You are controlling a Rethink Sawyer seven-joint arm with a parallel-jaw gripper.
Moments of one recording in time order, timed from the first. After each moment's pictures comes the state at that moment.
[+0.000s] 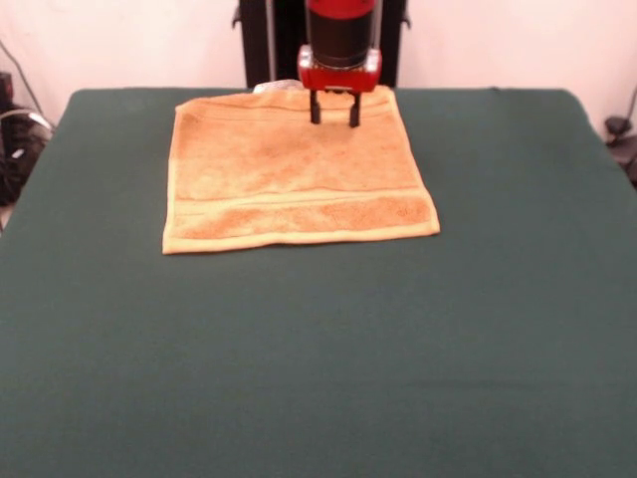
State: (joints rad) arm -0.32 -0.45 -0.02 2.05 -0.28 0.14 1.80
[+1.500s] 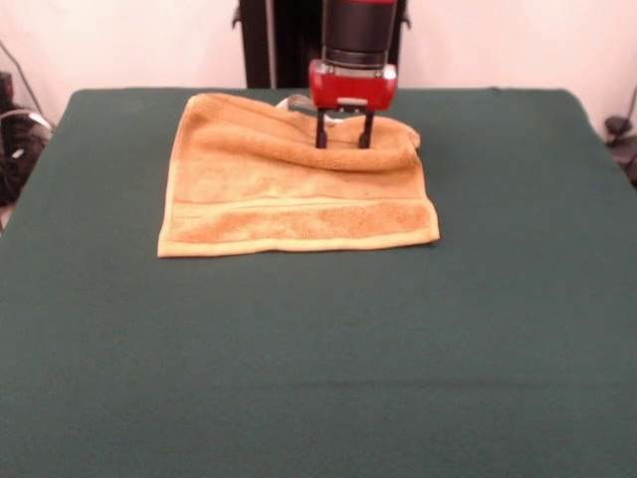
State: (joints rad) arm -0.17 -0.45 -0.12 2.06 -0.29 -0.34 1.80
